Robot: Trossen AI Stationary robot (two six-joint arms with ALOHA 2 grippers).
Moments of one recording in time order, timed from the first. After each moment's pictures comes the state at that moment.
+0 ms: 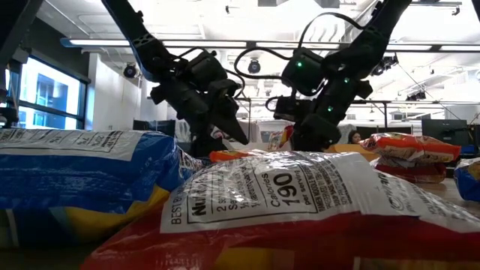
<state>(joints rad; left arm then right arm) 0.35 1.87 0.95 0.11 0.53 -0.49 -0.22 1.77 0.81 0.02 -0.15 -0.11</state>
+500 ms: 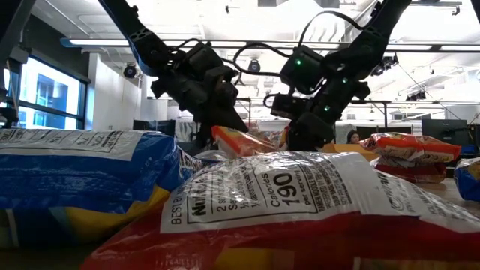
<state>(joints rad) 0.38 1.81 0.95 0.13 0.56 -0.39 -0.22 1.78 0.82 0.07 -0.15 -0.11</state>
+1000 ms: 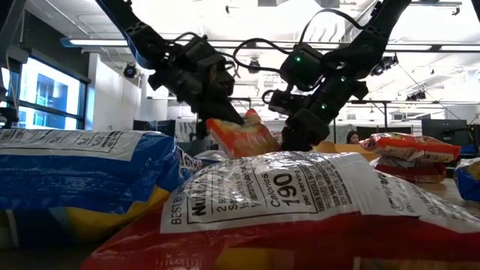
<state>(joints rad) 0.42 1.74 0.95 0.08 0.61 -0.31 -0.22 1.77 0.82 0.11 -0.15 -0.11</state>
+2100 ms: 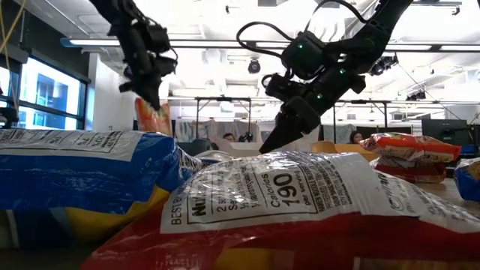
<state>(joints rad) 0.94 1.47 1.24 -0.87 0.09 -0.03 -0.22 1.73 0.82 0.19 -0.12 -0.16</state>
